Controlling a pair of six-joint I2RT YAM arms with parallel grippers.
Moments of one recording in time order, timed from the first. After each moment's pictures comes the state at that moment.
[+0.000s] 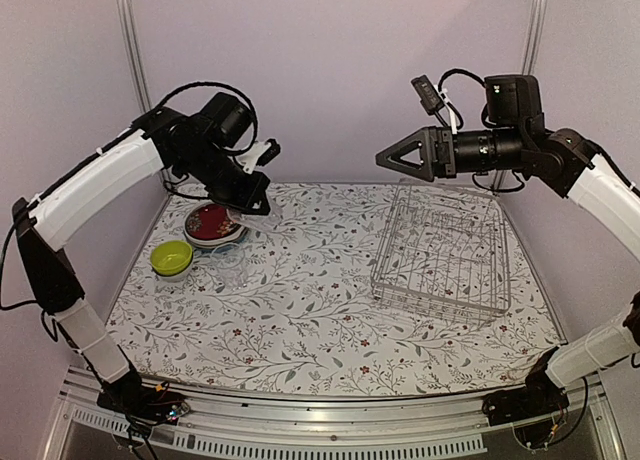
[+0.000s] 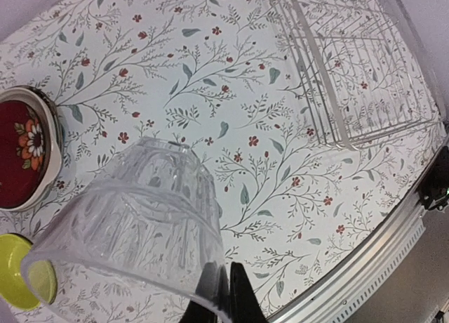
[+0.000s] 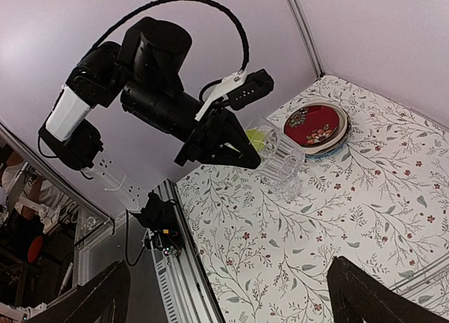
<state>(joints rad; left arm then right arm) -0.70 1.65 1.80 -1.13 0.10 -0.21 0.66 1.35 1.56 -0.53 -0.62 0.31</state>
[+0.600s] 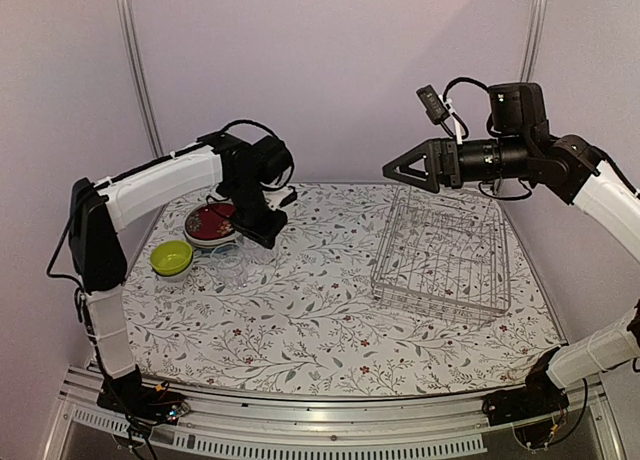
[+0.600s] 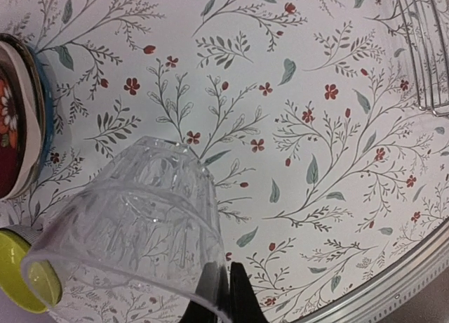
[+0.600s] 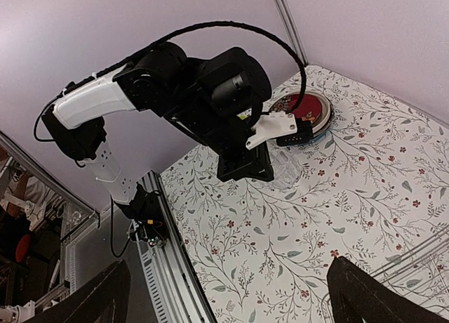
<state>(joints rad) -0.70 1.93 1.83 -1.23 -0.02 -0.15 0.66 1.30 1.49 -0.57 -0.57 0.26</state>
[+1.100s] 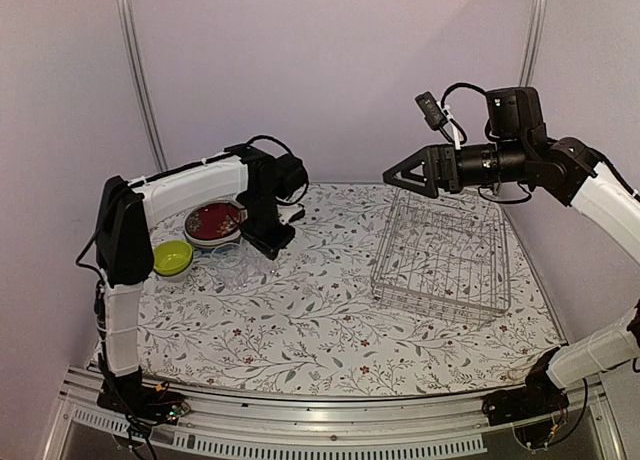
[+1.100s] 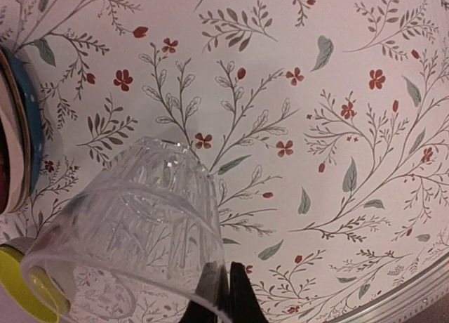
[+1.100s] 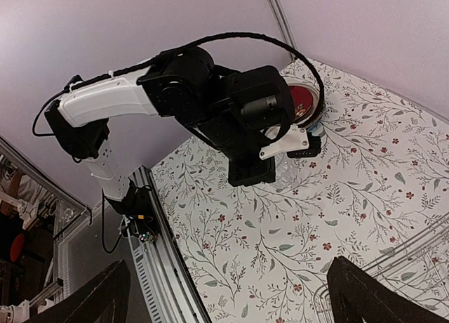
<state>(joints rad) -0.71 2.10 1.91 -1.28 -0.09 -0.11 0.65 1.30 1.47 -0.58 -0.55 0.24</state>
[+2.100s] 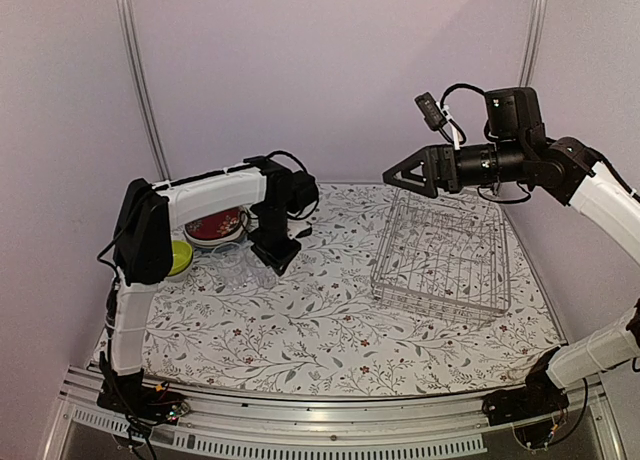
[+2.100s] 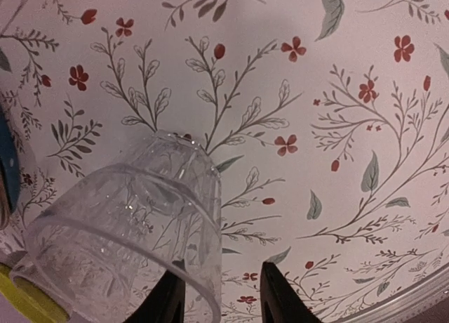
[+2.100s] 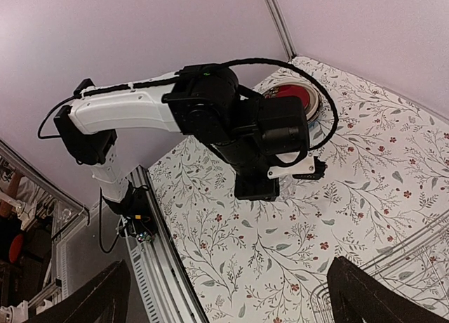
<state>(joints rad) -0.74 2.22 1.95 -1.33 -0.10 -0.06 0.64 1.31 1.47 -0.58 -0.55 0.24</state>
